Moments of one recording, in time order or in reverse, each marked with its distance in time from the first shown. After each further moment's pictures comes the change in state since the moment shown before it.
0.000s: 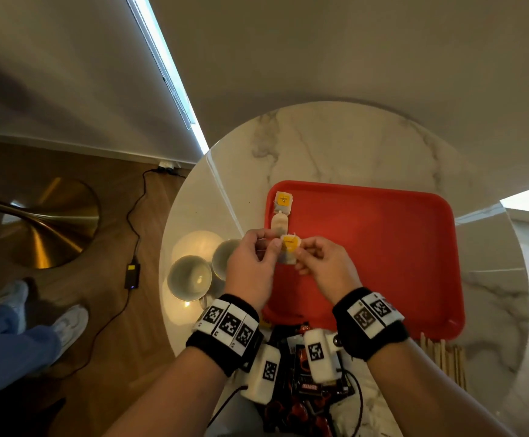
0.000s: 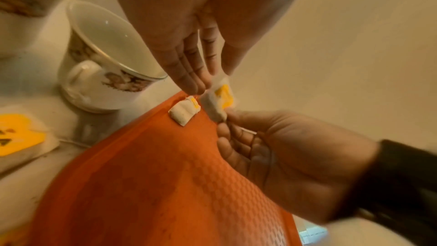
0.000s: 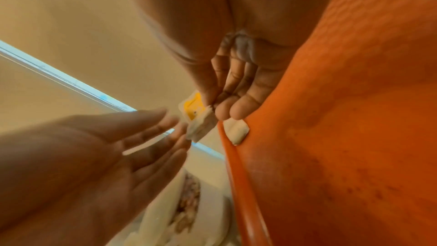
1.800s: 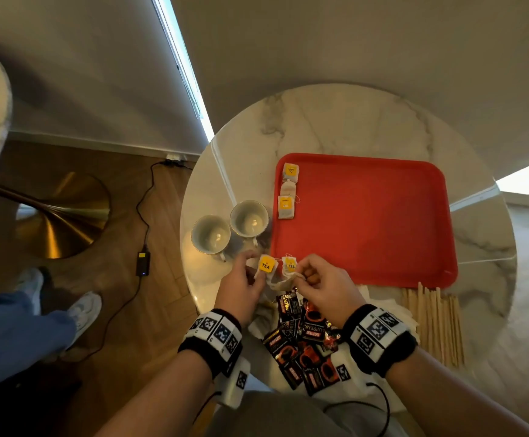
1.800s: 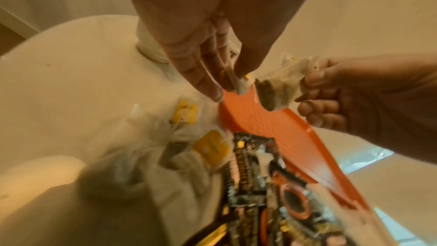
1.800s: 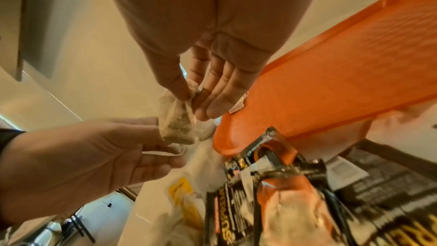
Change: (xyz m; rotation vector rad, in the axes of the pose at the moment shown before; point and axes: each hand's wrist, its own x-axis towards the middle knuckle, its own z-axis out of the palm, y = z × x) left_hand -0.085 -0.091 -0.056 0.282 -0.168 0.019; right_hand -0.122 0.038 0.021 -0.309 -0.132 -0.200
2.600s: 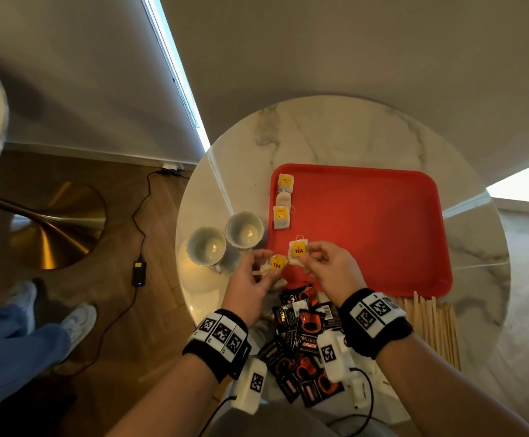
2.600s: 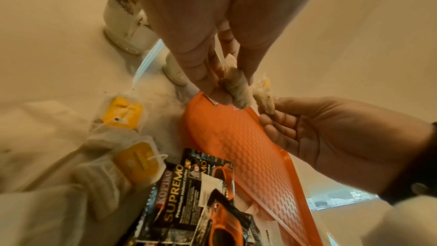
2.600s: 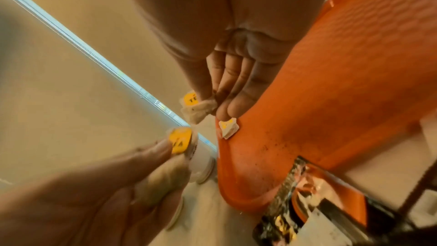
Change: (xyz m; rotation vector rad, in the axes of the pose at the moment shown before) left_hand 0.010 0.033 0.009 -0.432 -0.074 0.007; right_hand 0.039 0.000 -0.020 0.211 0.175 0.170
